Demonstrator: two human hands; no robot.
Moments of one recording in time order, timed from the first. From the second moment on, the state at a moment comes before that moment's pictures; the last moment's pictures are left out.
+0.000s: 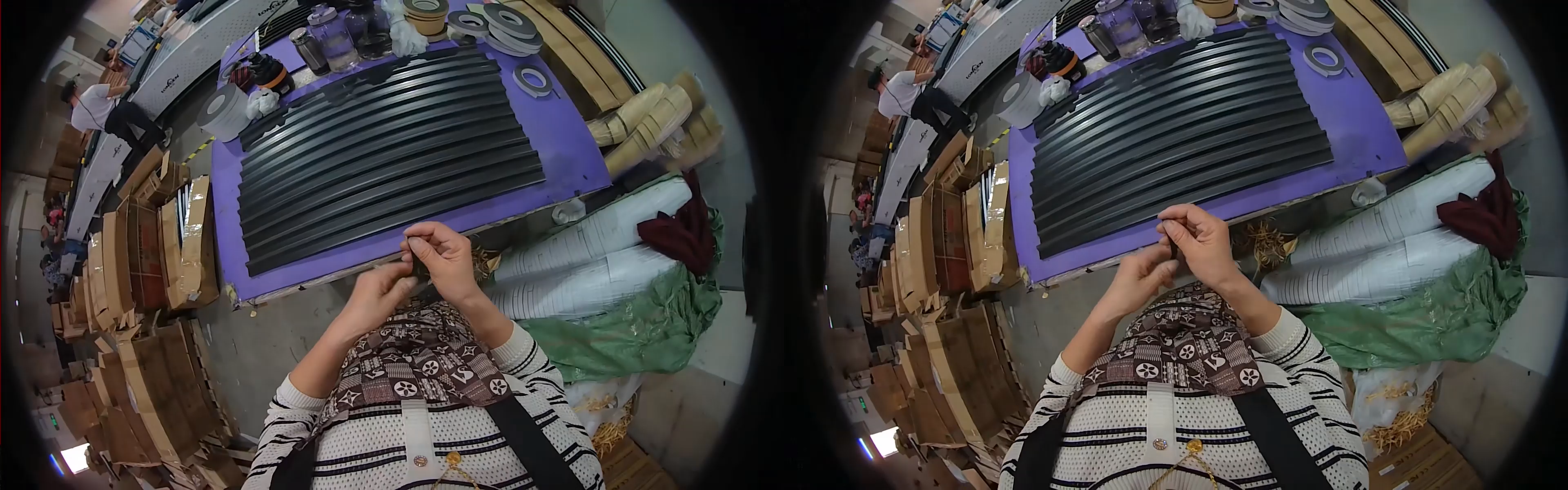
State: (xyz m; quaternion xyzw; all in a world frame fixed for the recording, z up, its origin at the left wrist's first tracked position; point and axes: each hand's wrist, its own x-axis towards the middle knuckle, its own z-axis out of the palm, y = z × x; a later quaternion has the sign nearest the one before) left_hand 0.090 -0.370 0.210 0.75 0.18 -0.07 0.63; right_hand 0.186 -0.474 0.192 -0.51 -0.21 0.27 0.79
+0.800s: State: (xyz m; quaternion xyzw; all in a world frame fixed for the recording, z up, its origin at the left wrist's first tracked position) left_hand 0.033 -0.202 0.069 0.86 0.39 0.03 0.34; right_hand 0.564 -0.931 0.203 -0.26 -0.07 -0.15 0.95
